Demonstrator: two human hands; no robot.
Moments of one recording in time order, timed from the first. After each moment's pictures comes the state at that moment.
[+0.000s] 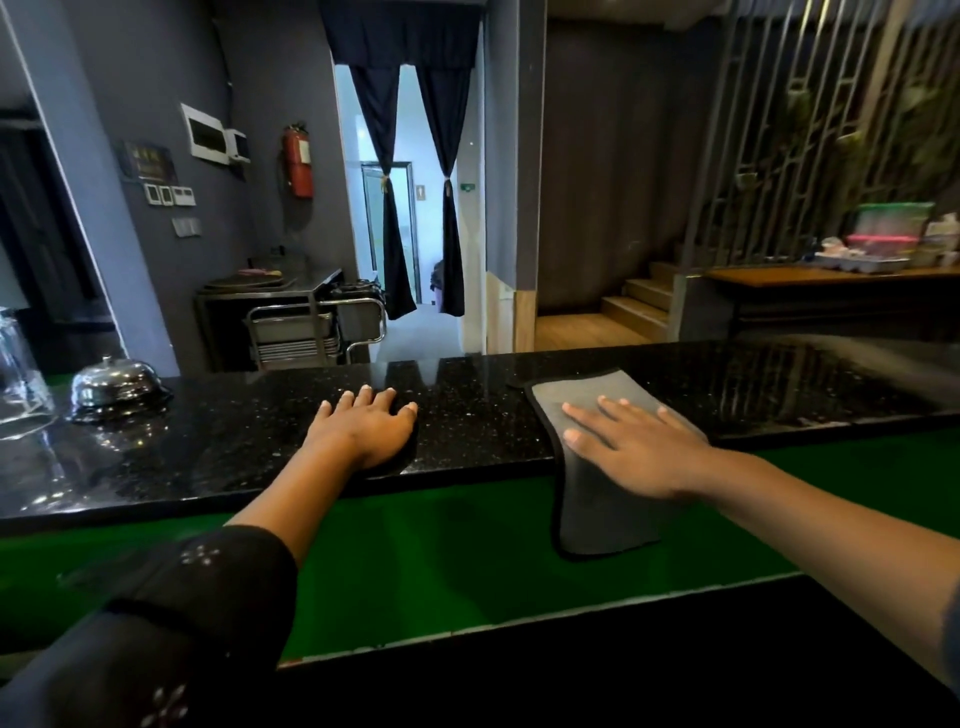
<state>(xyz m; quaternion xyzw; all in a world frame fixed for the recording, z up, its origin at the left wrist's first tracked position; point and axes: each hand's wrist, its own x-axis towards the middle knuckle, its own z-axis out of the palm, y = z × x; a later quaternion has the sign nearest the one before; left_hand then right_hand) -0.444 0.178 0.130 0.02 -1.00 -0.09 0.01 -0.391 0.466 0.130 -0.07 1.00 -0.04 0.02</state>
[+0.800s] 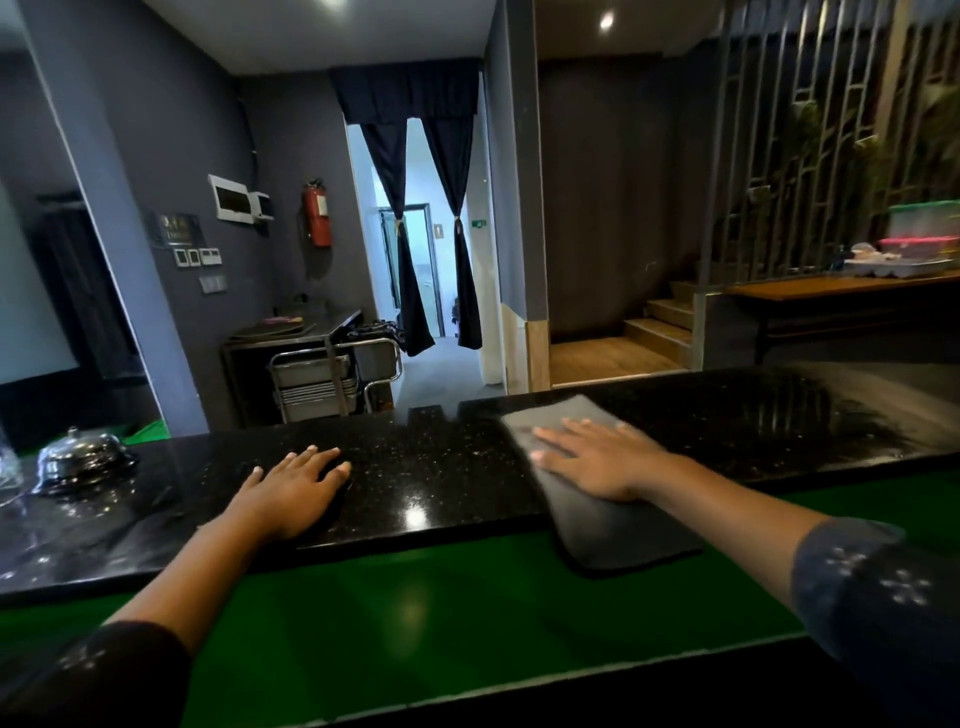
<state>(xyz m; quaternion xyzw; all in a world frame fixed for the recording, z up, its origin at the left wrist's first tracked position) -0.442 0.186 0.133 0.06 -1.00 -0.06 0.01 -0.463 0.533 0.136 -0.13 0.99 -0.06 0.03</state>
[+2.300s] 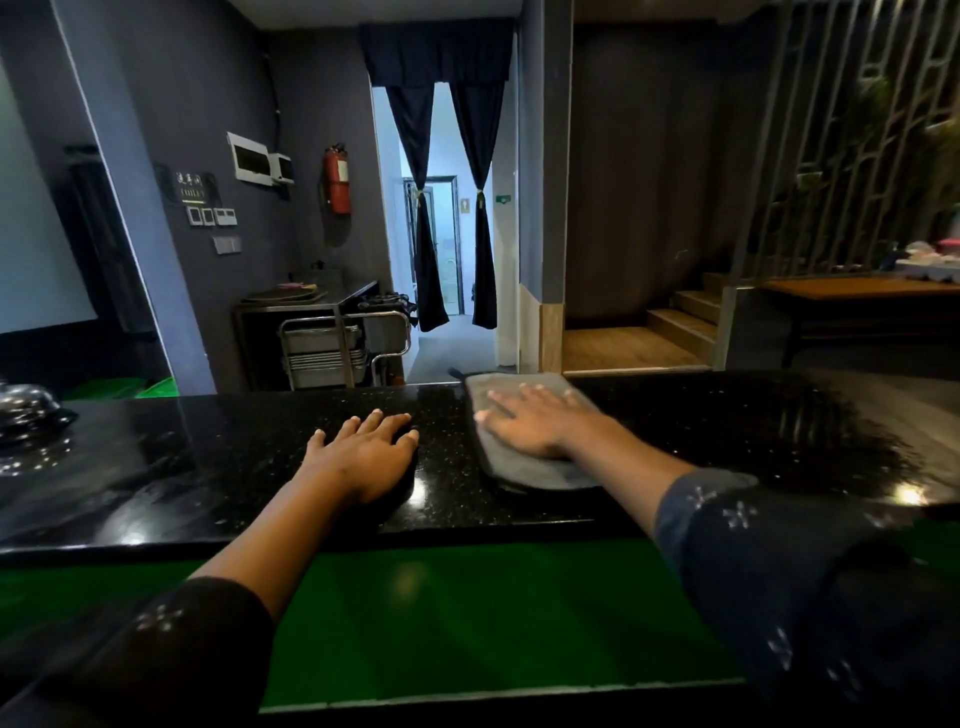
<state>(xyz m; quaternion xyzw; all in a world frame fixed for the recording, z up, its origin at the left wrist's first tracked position) -0.475 0.328 0.131 0.06 -0.99 -0.09 0.00 -0.542 0.537 0.135 -0.18 0.98 -0.05 0.02</state>
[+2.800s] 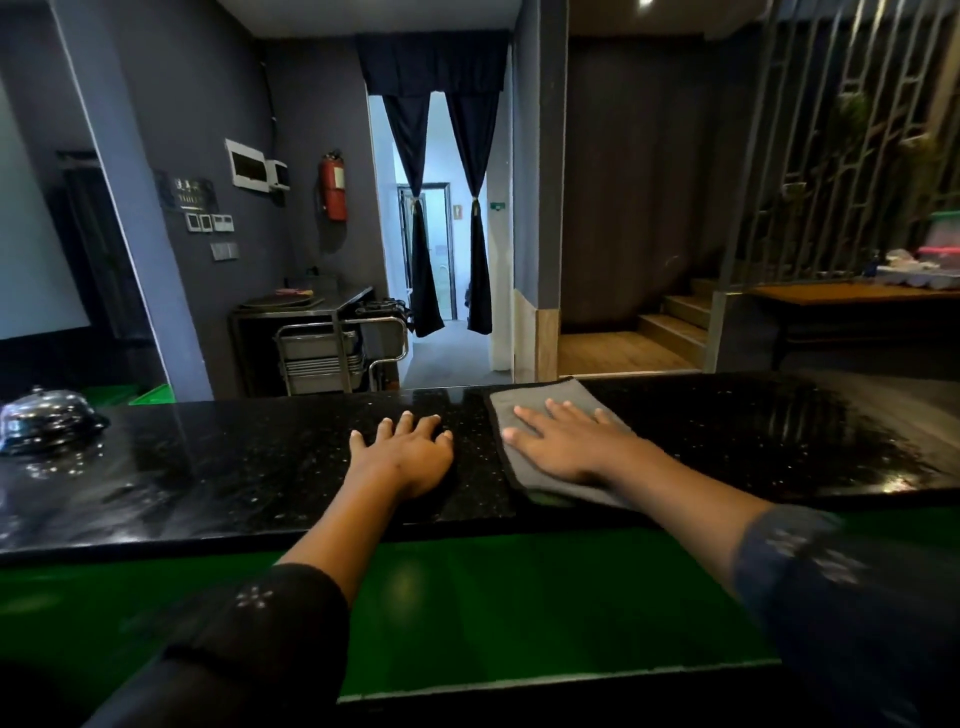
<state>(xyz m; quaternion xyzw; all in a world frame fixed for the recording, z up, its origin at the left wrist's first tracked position) -0.471 0.328 0.130 0.04 -0.99 -0.10 0.01 -0.491 0.526 0.140 -0.12 0.99 -0.06 0.03</state>
